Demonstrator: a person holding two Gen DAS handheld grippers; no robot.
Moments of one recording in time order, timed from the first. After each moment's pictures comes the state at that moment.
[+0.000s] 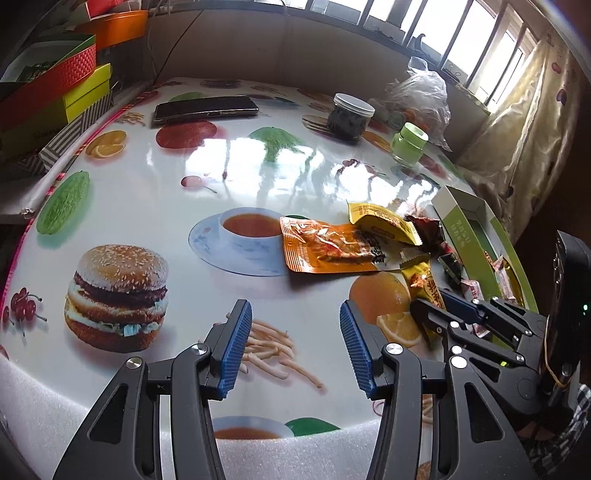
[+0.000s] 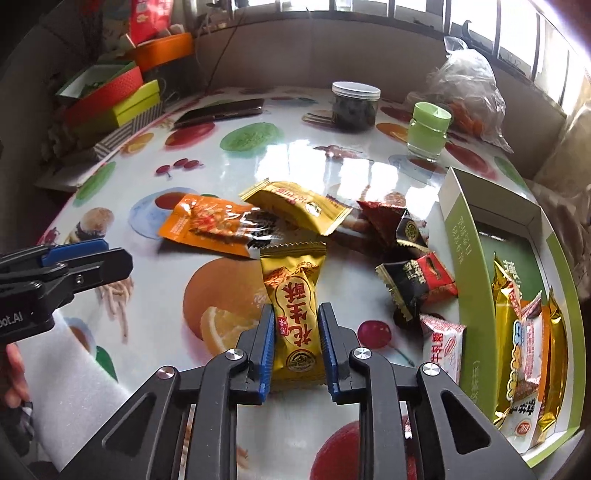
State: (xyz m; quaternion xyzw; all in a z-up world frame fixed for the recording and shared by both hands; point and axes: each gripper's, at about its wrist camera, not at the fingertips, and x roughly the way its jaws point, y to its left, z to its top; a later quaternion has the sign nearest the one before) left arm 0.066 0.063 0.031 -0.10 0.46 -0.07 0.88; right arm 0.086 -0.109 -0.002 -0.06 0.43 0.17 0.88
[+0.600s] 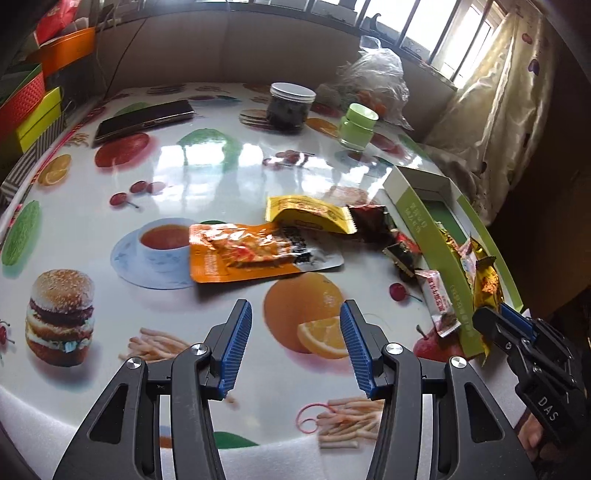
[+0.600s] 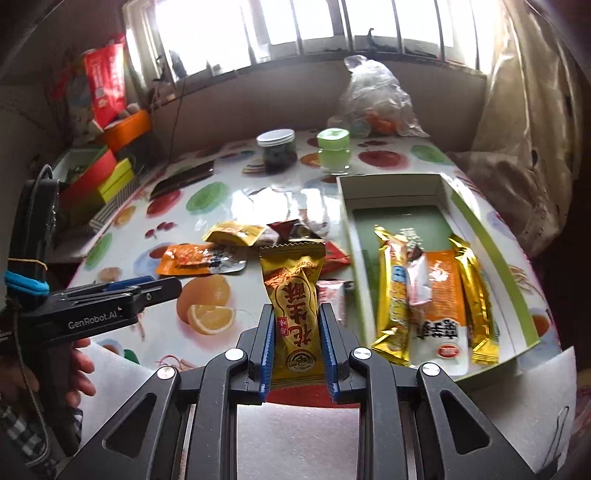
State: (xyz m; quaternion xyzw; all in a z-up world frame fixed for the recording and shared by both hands) left arm 0.081 0.001 0.036 -0.07 0.47 -0.13 0.87; right arm 0.022 -0.197 0.044 0.05 0.37 0.10 0.92
